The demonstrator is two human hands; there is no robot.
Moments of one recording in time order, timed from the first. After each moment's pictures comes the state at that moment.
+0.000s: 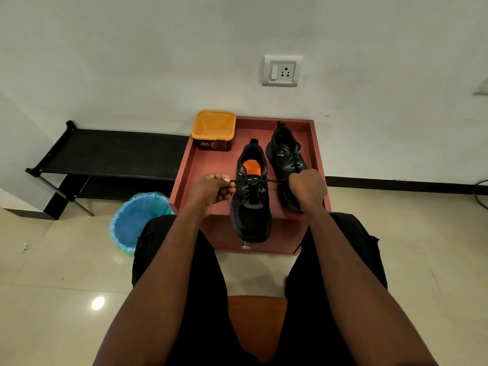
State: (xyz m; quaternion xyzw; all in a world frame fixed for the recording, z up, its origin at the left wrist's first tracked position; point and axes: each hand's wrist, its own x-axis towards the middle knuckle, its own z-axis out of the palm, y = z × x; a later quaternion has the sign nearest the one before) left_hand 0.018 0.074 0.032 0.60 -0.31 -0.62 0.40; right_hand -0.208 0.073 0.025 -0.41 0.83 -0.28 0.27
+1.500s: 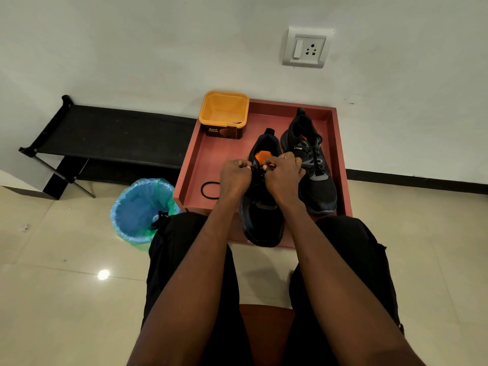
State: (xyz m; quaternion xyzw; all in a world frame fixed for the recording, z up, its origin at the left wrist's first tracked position) left_hand -0.017 0.031 -0.002 0.68 -0.42 -0.47 0.37; right_hand -0.136 0.025 -0.017 -0.60 0.74 -0.25 0.19
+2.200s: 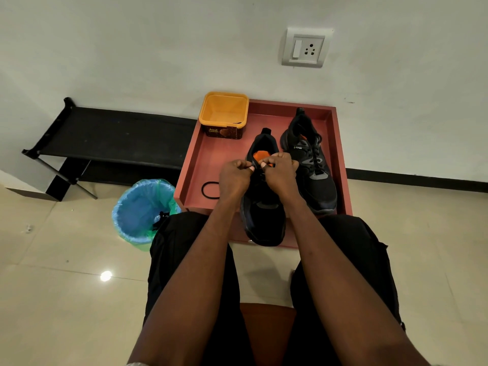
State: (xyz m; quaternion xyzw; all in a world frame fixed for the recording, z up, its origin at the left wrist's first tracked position) left_hand -0.017 0.030 -0.013 0.67 -0.42 -0.46 0.40; right_hand -0.139 0.014 -0.026 -0.57 0.70 -0.28 0.32
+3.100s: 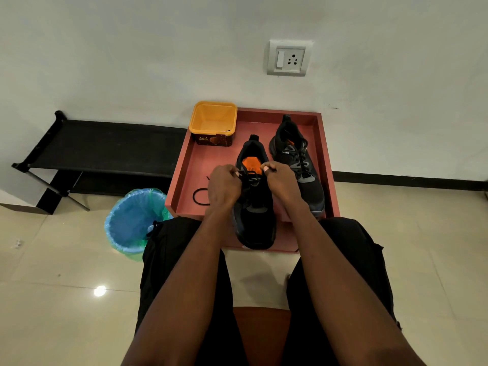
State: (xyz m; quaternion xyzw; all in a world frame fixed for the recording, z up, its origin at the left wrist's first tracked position) left_hand -0.017 0.034 -0.009 0.71 -0.57 -0.28 0.30; right_hand -0.167 0.023 -0.022 -0.54 0.68 -0.32 0.37
